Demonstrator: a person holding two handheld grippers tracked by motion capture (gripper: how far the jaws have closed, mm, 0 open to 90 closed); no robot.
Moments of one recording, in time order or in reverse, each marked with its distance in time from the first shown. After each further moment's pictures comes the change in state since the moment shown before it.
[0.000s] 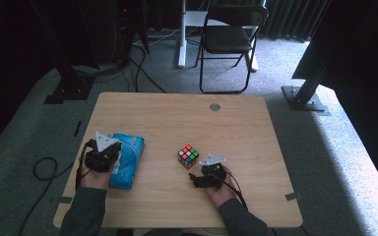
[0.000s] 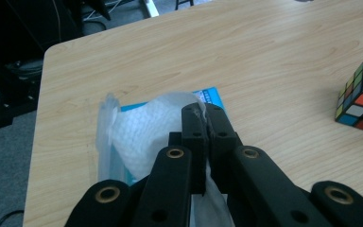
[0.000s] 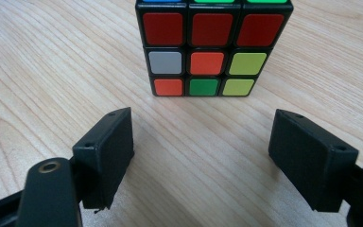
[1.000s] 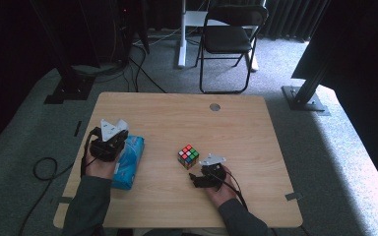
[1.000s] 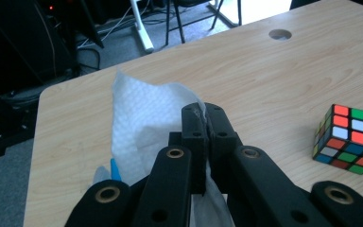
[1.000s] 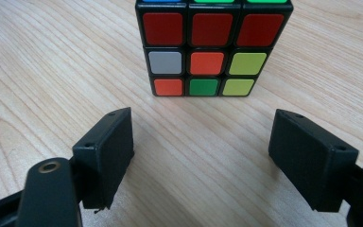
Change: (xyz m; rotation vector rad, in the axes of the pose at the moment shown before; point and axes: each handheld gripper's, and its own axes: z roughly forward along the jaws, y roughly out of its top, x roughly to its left) left arm -0.010 0.040 -0.005 -0.081 -0.035 0.040; right arm 0.000 0.000 0.000 0.001 0.001 0.003
